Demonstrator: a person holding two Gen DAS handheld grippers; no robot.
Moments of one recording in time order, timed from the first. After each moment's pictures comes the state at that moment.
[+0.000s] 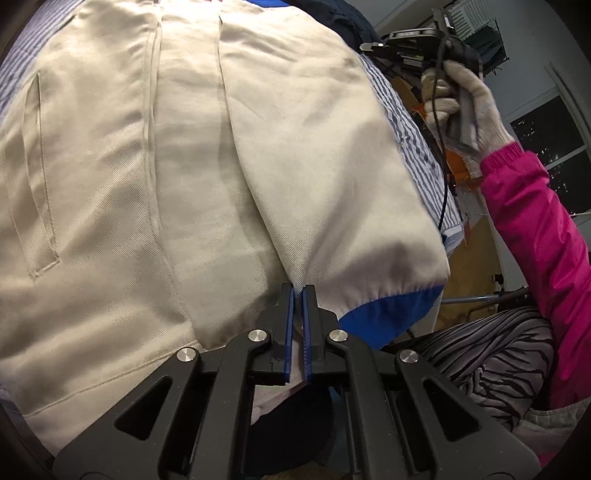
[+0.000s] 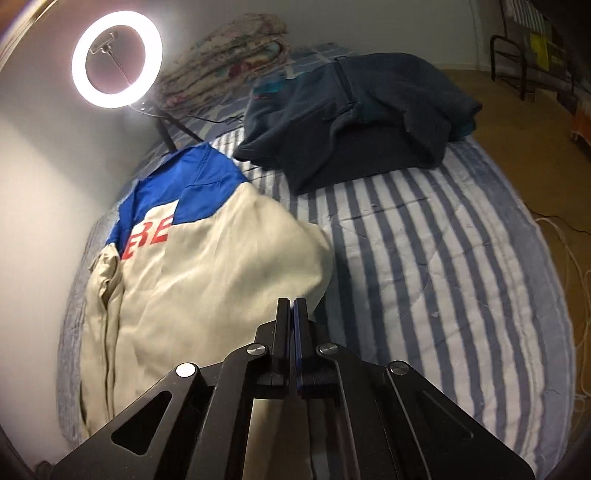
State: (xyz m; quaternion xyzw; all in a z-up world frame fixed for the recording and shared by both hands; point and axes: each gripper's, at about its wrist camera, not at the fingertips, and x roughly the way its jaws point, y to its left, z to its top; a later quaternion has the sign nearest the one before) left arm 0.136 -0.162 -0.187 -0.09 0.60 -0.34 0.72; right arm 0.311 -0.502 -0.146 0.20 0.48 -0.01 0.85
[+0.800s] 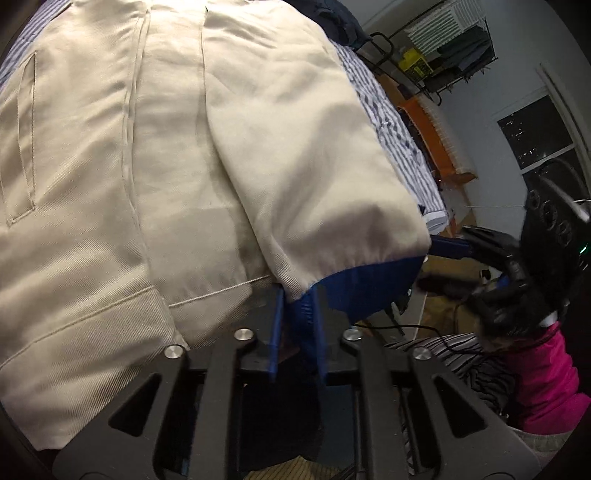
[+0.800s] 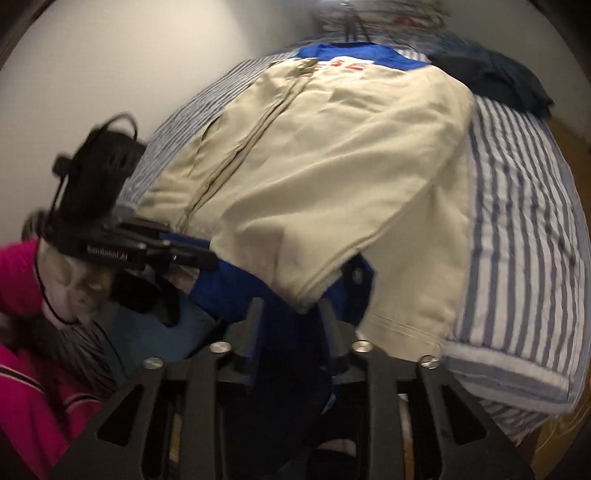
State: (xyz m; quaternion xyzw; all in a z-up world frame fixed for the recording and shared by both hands) left arm 0.108 -0.161 -0.186 -0.10 0.59 -0.36 0.72; right arm 0.045 -0.356 -0.152 0.02 0.53 0.22 0.82
